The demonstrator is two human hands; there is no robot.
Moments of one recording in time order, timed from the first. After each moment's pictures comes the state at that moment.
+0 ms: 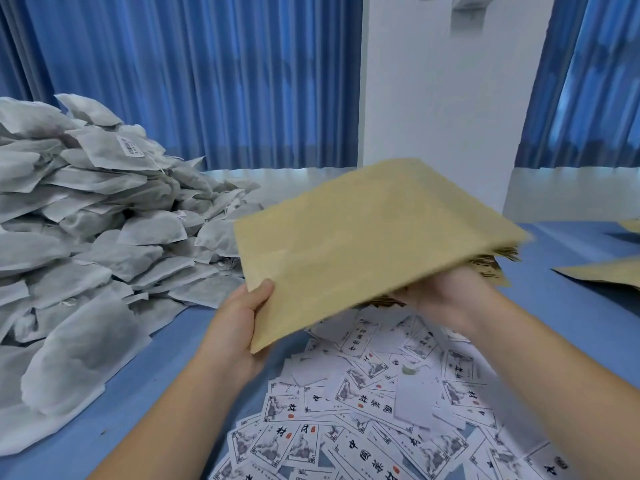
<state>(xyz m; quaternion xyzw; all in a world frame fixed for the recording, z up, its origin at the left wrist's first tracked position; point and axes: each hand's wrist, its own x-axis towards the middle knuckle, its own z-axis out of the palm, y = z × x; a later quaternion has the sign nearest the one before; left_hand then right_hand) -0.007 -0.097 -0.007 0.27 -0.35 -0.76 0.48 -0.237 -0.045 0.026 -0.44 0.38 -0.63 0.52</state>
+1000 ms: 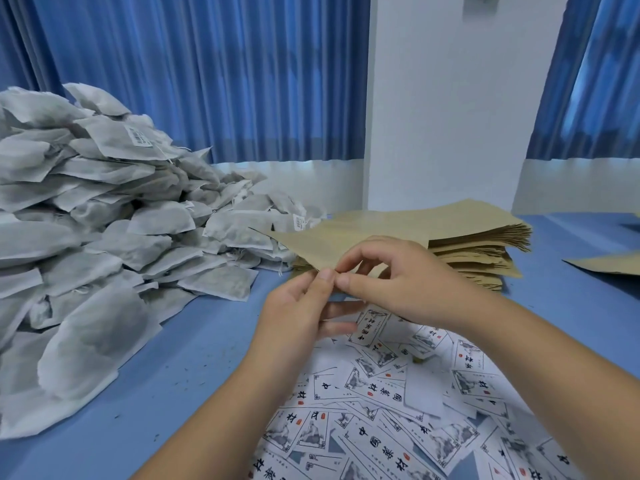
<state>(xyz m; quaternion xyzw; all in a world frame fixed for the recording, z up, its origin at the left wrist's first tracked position) -0.036 -0.059 -0.007 0.23 -0.58 -0.62 0.48 -0.188 -0.025 0.042 -0.73 0.56 -0.38 0.13</state>
